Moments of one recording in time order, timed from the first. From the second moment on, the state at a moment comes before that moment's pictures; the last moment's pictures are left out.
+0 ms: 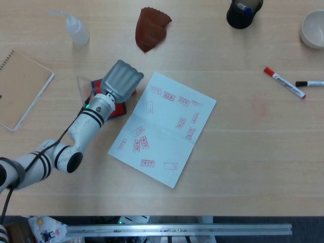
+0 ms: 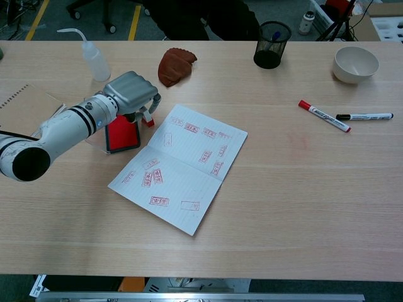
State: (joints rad) left arm -0.90 -1.76 -0.08 -1.03 1.16 0.76 0.52; right arm 0.16 -0.90 0.08 -1.74 -1.37 1.31 -0.07
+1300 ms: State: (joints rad) left arm -0.89 -1.72 -0.10 -1.08 1.15 0.77 0.53; right arm 0.16 -0.91 0.07 -1.72 -1.37 1.31 -0.06
